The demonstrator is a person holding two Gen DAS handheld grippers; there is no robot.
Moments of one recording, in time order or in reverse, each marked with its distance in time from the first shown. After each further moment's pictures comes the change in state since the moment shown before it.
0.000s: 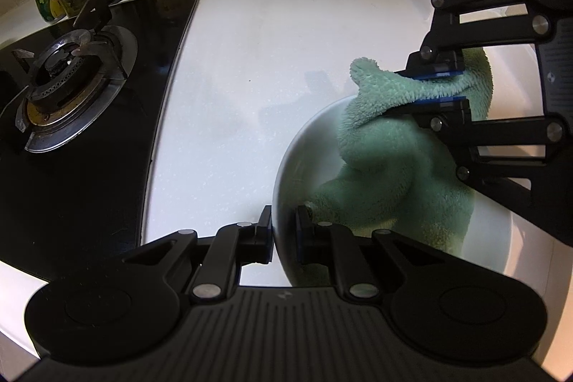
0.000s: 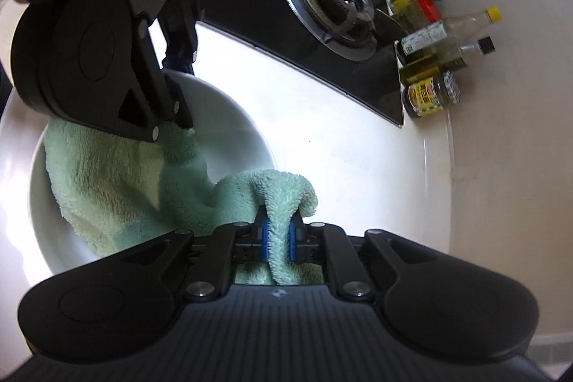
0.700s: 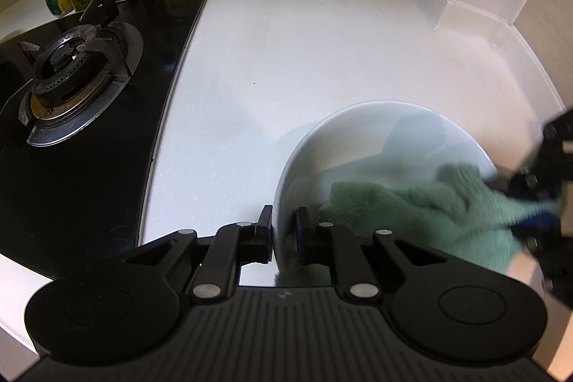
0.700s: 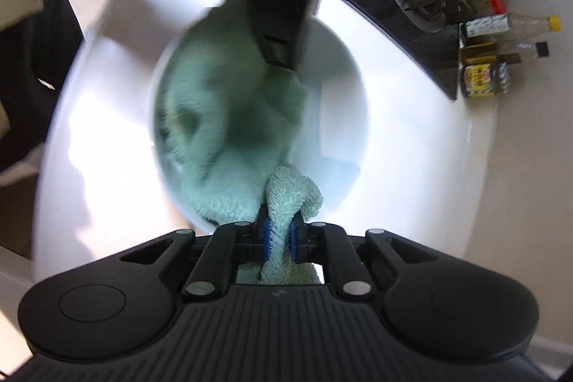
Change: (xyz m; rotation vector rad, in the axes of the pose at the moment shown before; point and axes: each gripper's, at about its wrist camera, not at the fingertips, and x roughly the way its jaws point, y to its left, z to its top) left arm 0.002 -0.005 0.004 -0.036 -0.006 0.015; right arm -0.037 0.048 -0.007 -0.082 0.175 0.167
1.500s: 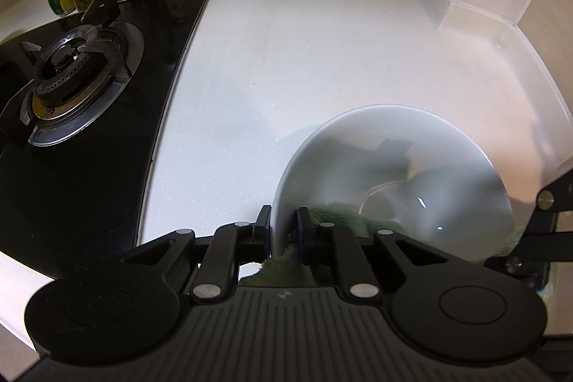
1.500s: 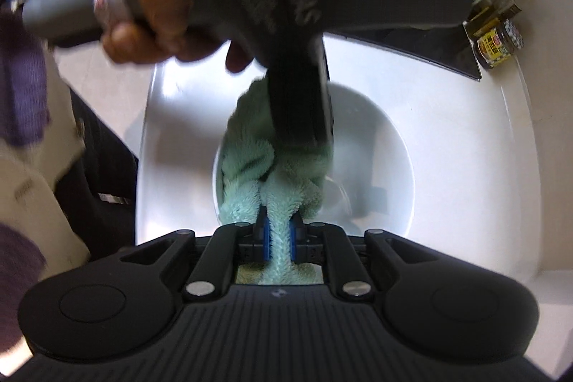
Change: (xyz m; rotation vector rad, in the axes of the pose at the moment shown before) left arm 0.001 0.008 0.000 0.014 0.002 -0.003; right arm -0.014 -0.020 0.008 0.355 -0.211 0.214
